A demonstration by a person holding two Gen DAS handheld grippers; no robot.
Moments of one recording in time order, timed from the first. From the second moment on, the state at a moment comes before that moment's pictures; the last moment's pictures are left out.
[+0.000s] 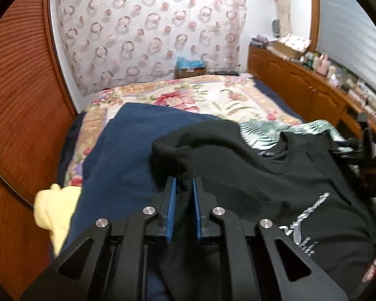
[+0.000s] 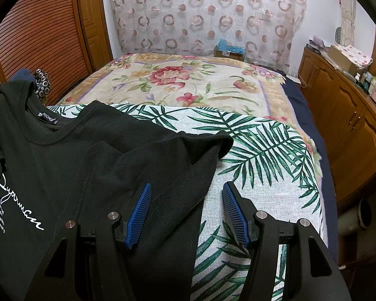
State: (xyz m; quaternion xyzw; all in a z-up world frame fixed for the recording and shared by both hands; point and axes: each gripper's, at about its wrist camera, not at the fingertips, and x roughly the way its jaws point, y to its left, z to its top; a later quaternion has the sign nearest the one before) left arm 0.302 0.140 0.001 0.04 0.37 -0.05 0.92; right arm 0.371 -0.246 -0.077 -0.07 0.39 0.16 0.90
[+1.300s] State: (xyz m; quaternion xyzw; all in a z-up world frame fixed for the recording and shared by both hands) left arm 0.236 0.103 0.046 0.00 0.29 -0.09 0.95; right arm 0.354 -0.259 -0.056 0.00 0.36 0.19 0.91
